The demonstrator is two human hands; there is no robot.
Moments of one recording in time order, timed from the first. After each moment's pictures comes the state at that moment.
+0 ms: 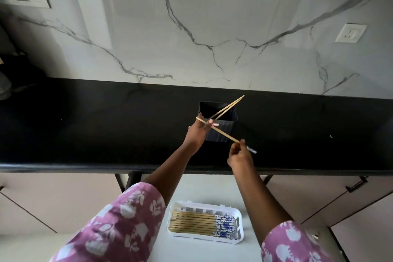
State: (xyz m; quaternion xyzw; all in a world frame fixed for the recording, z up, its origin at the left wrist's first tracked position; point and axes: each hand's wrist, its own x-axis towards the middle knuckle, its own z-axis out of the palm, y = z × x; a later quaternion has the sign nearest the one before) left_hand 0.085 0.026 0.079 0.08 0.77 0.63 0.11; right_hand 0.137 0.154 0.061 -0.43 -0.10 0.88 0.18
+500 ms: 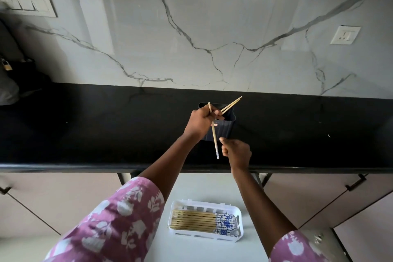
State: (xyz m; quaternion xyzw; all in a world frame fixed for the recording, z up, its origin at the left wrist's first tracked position) left_hand 0.104 0.026 0.130 0.22 0.78 0.59 -0.03; right_hand 0.161 0.141 0.064 -0.26 -0.72 0.62 0.18
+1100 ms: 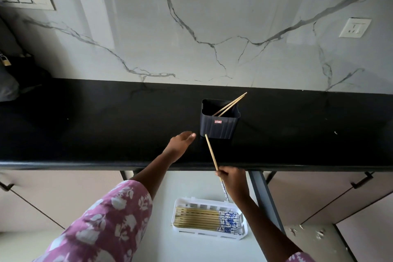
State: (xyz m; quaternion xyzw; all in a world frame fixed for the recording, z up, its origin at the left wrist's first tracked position) left_hand 0.085 -0.036 0.037 0.07 0.87 0.46 0.14; right_hand 0.201 0.138 -0.006 -0.08 -0.93 0.35 0.12
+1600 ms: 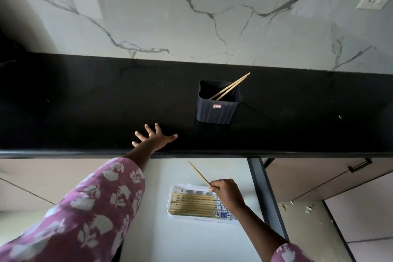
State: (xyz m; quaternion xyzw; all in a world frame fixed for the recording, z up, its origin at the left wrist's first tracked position) left_hand 0.046 -0.064 -0.013 -0.09 0.94 0.16 0.28; right_hand 0.212 0.142 -0.077 -0.07 -0.95 0.28 -0.10
